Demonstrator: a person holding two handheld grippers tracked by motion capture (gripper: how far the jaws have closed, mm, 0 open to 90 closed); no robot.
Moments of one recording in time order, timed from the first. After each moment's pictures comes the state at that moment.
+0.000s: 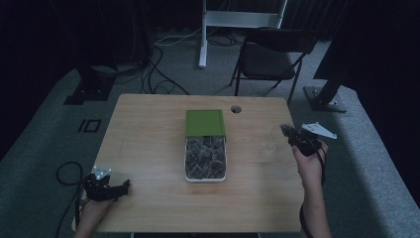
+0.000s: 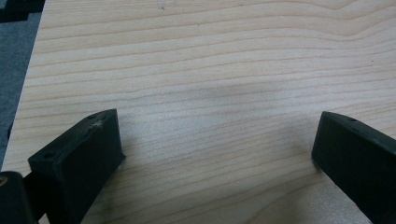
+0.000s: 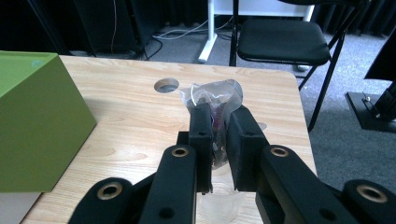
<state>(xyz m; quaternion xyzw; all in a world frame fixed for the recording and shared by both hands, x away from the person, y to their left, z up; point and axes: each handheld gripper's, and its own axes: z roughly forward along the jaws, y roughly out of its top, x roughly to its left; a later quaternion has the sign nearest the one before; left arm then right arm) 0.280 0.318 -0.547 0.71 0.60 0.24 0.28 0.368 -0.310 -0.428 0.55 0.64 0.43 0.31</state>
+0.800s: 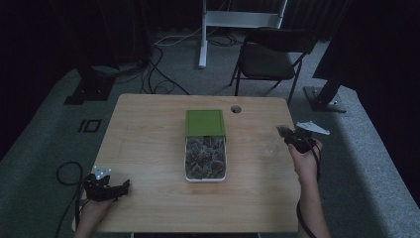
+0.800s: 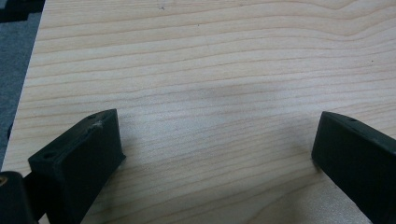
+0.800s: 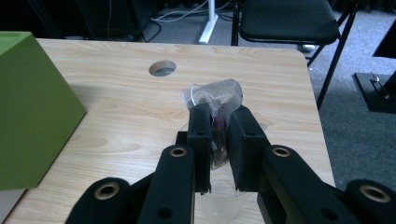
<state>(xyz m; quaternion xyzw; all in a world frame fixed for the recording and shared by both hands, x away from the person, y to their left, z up) 0.280 0.318 -0.547 0.71 0.60 0.24 0.28 0.388 -0.309 -0.446 0.56 0.65 0.41 0.29</state>
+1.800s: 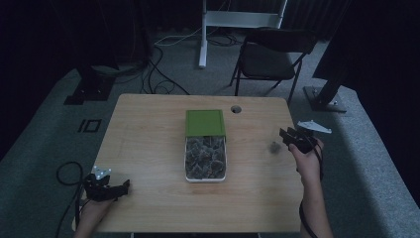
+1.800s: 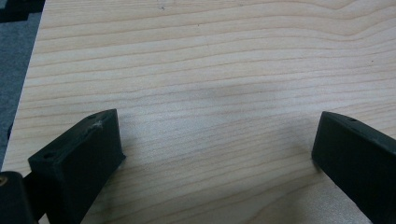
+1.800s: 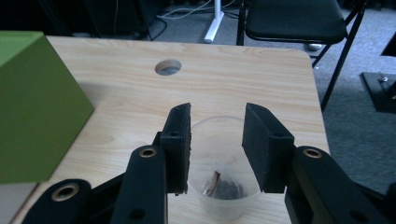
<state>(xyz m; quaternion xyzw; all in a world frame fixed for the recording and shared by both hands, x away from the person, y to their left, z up) 0.280 0.318 -0.547 0.71 0.60 0.24 0.28 0.386 -0.311 -0.438 0.56 0.66 0.41 0.28</state>
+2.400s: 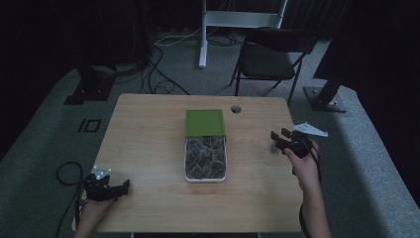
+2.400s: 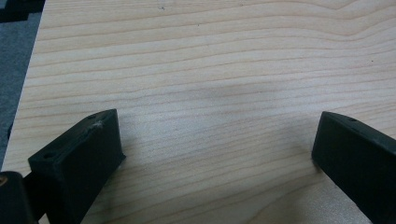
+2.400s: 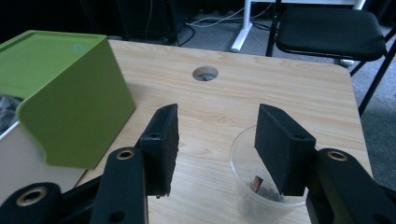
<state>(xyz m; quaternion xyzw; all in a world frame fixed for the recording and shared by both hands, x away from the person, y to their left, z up) 0.280 0.318 -0.547 0.71 0.60 0.24 0.28 0.371 -0.292 -0.431 0.51 0.69 0.45 0.26</state>
